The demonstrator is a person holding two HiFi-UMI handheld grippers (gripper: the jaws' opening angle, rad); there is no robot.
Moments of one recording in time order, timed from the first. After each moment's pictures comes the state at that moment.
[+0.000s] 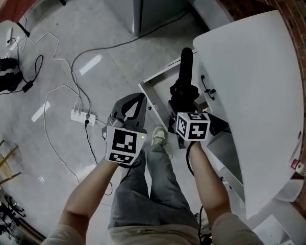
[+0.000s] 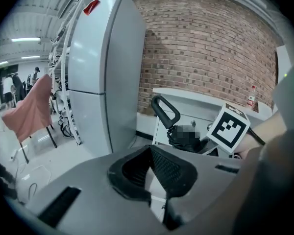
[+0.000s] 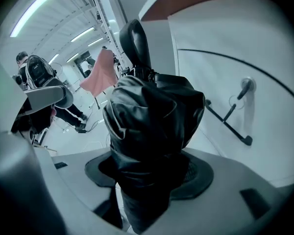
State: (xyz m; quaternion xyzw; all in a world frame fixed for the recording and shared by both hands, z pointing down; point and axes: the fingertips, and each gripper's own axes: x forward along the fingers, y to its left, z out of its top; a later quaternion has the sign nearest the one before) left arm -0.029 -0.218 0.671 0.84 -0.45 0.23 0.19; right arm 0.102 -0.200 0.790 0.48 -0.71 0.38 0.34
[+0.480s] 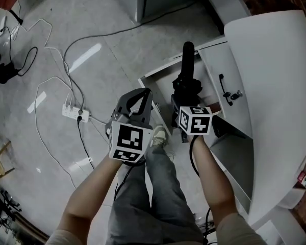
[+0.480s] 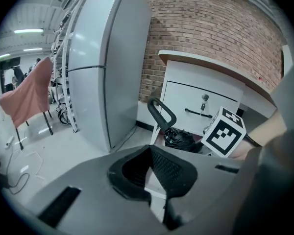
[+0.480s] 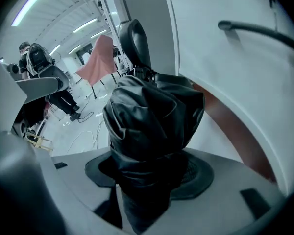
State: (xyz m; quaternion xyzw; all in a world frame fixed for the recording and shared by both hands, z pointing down) left arm -0.015 -0.226 0.798 0.84 -0.44 0.23 0.22; right arm 0.112 -0.213 0.926 0.46 -0.71 0.37 0.38
